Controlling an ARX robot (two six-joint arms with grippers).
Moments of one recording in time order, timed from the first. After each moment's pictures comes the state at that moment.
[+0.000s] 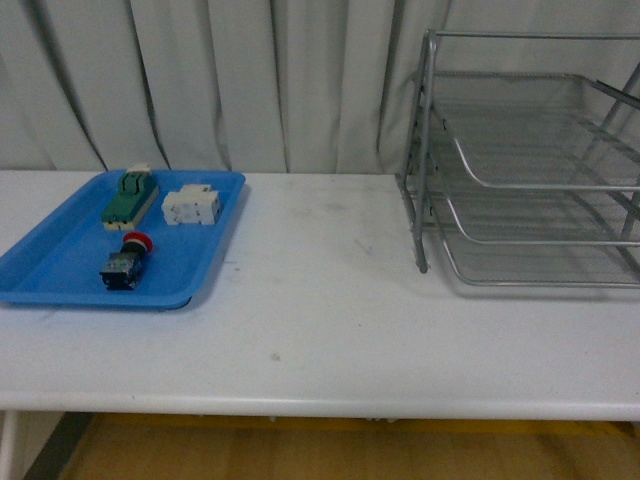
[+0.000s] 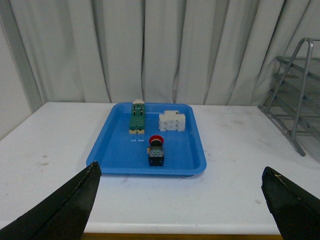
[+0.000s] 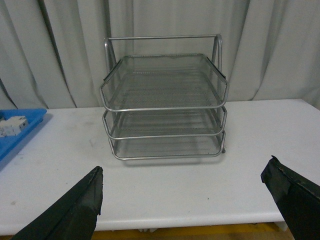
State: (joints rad) left arm 0.00 0.01 0.01 0.00 0.00 0.00; right arm 0.00 0.00 0.01 0.00 0.00 0.01
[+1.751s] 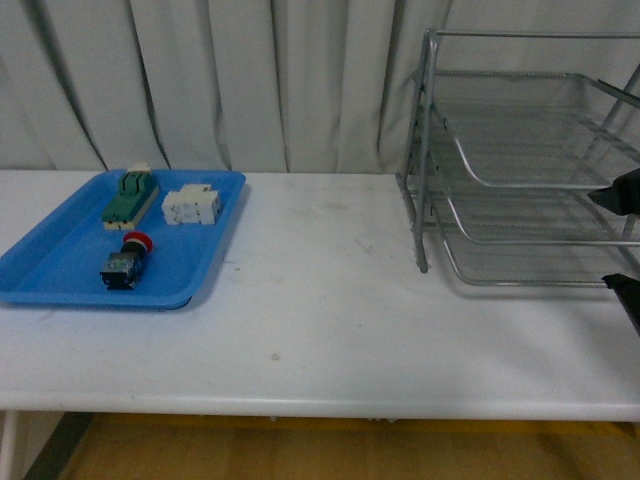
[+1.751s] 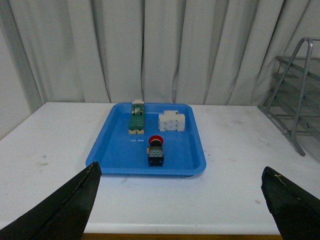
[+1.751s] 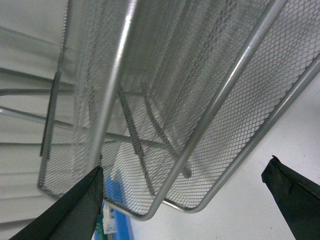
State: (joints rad) left arm 0.00 0.01 0.01 0.00 0.00 0.00; right arm -0.01 2.01 0.68 1.03 -0.08 1.16
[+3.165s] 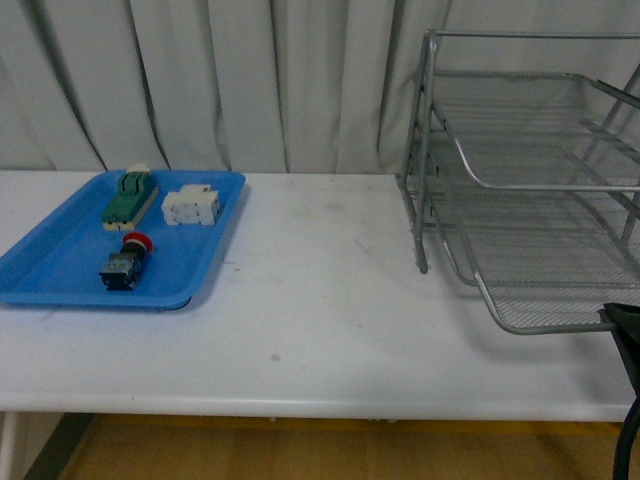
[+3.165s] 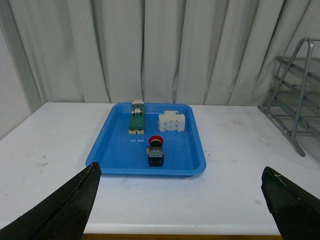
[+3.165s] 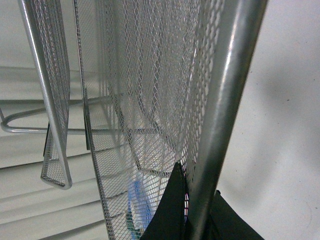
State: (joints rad) left arm 0.00 0.01 0.01 0.00 0.00 0.00; right arm 0.02 2.12 0.48 1.31 -0.03 1.44
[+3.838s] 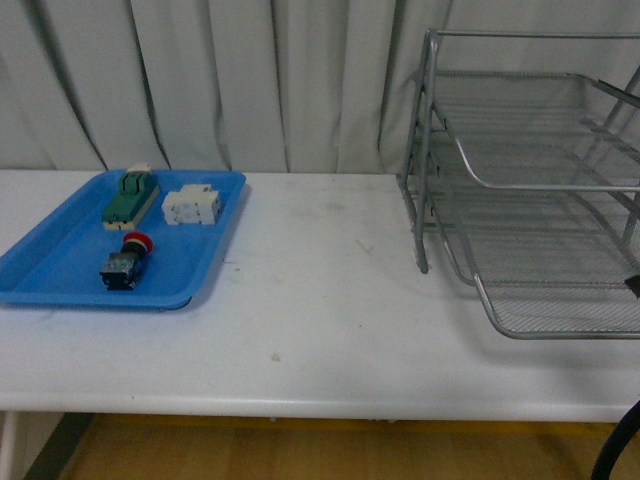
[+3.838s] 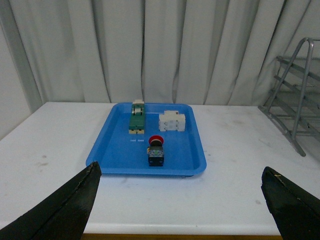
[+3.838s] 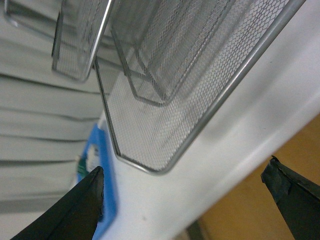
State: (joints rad) left arm 0.00 0.01 0.01 0.00 0.00 0.00; right arm 0.14 1.72 0.21 1.18 0.02 1.17
